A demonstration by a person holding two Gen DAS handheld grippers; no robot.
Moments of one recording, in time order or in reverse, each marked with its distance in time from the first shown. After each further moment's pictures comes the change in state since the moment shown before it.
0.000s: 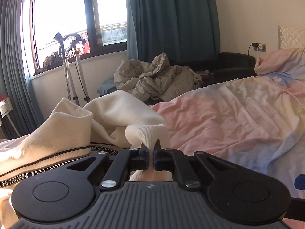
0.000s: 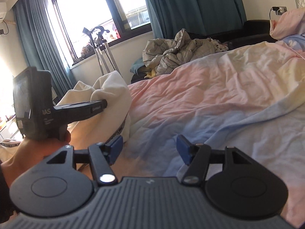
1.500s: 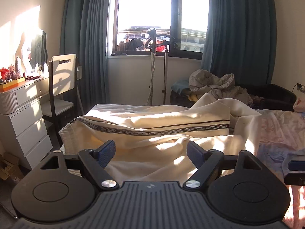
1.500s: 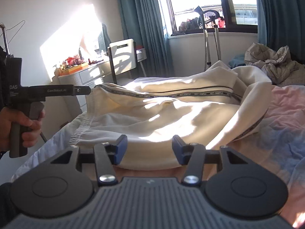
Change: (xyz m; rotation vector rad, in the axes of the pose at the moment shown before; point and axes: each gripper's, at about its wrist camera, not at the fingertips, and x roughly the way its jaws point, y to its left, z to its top) left arm -0.313 0.248 -0.076 -0.296 -0.007 0.261; right arm -0.123 0.207 -0.015 -0.375 0.119 0.396
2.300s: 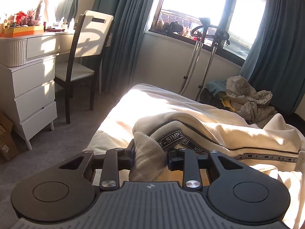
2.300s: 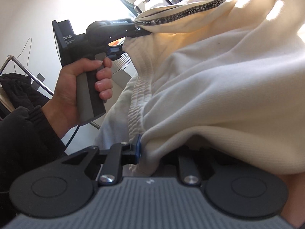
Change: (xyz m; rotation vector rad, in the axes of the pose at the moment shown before) left arm 0.179 0.218 -0.001 -0.274 0.098 0.082; right arm 0.244 0.144 -0.043 0.376 0.283 0.501
